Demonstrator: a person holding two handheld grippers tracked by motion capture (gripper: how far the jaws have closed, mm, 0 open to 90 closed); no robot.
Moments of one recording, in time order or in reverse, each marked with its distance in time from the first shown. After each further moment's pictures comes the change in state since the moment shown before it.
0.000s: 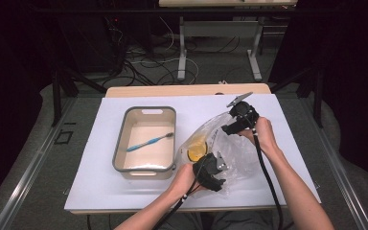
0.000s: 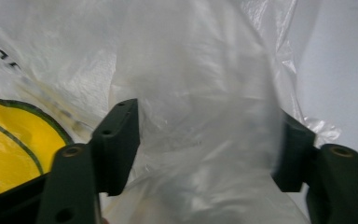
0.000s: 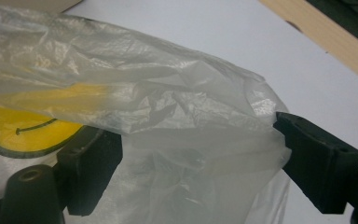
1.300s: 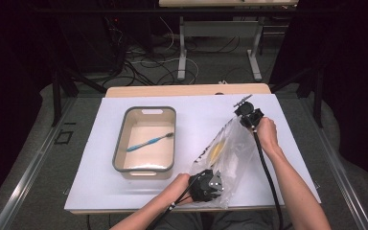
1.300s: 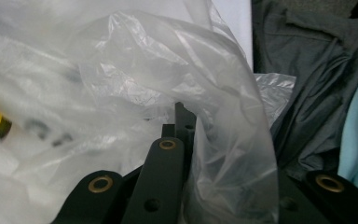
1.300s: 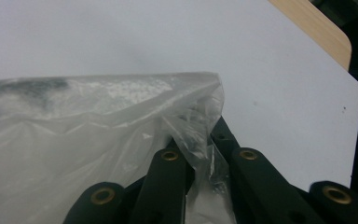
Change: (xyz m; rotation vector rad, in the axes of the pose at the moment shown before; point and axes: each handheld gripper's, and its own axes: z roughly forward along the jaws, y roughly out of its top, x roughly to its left) left arm -0.020 -0.026 -0.010 -0.001 -0.255 0.189; right arm -0.044 -0.027 0.048 0.141 -0.286 0.071
